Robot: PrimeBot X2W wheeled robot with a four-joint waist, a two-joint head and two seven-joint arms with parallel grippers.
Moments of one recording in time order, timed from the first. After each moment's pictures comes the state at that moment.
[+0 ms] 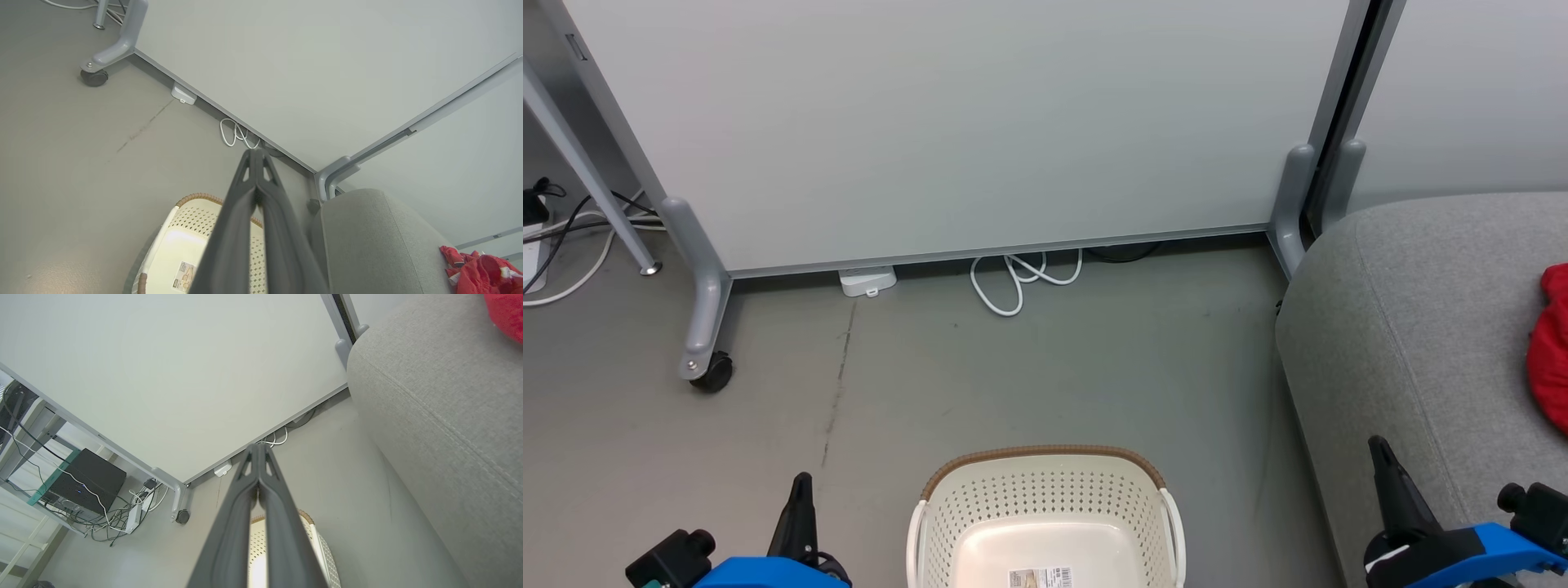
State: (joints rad) left arm 0.00 0.10 -0.08 0.39 -0.84 -0.12 -0.12; right arm 0.02 -0.04 -0.10 0.19 0.66 0.13 0.01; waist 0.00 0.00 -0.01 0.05
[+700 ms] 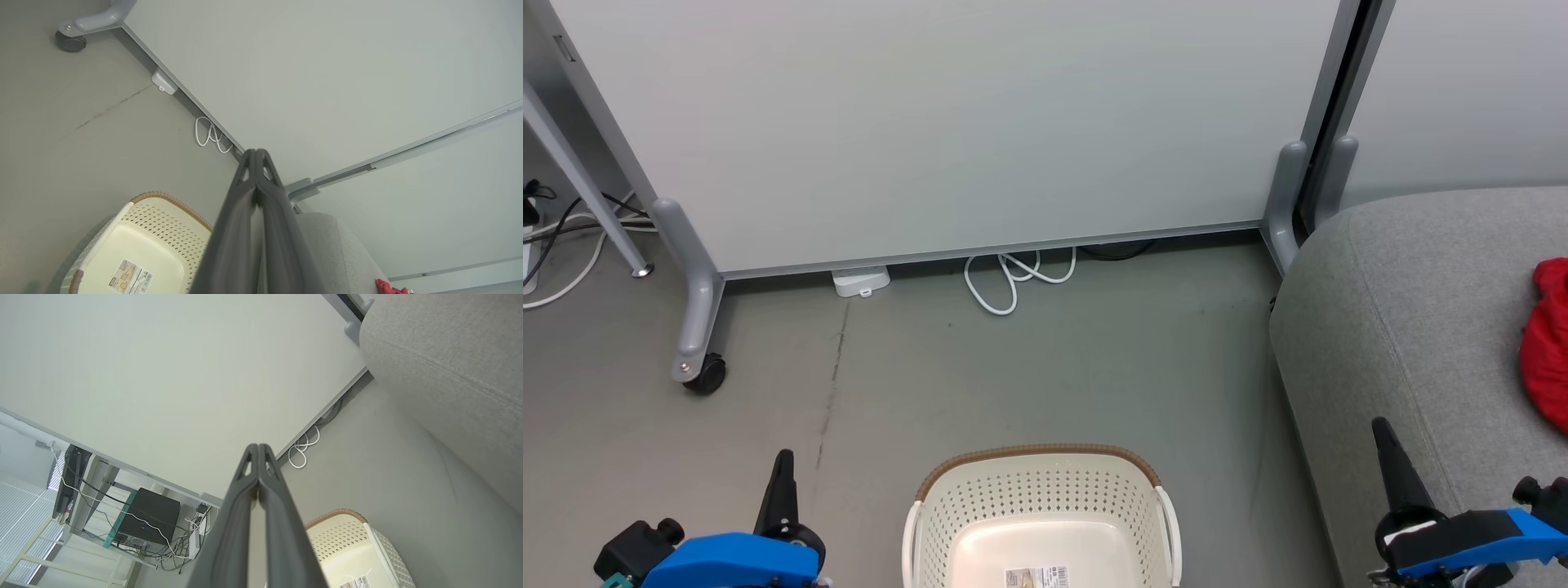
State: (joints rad) left arm -0.03 0.08 -0.02 0.35 -1.07 -0.12 -0.05; right arm -0.02 -0.04 -0.11 0.21 0.95 0.13 0.04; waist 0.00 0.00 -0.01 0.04
